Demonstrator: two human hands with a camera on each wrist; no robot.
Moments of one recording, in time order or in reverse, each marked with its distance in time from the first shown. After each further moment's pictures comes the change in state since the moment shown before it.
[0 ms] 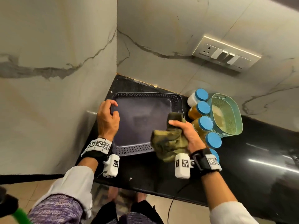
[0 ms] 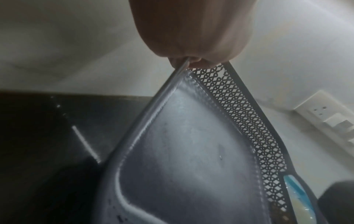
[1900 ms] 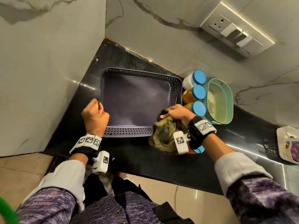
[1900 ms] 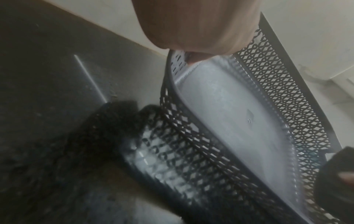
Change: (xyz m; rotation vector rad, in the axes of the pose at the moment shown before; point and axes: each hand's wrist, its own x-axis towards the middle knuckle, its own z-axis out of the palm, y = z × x) left_hand -0.077 -0.037 0.025 0.057 0.012 -0.028; right_hand 0.059 -0.019 -0.017 -1.133 0.104 0.224
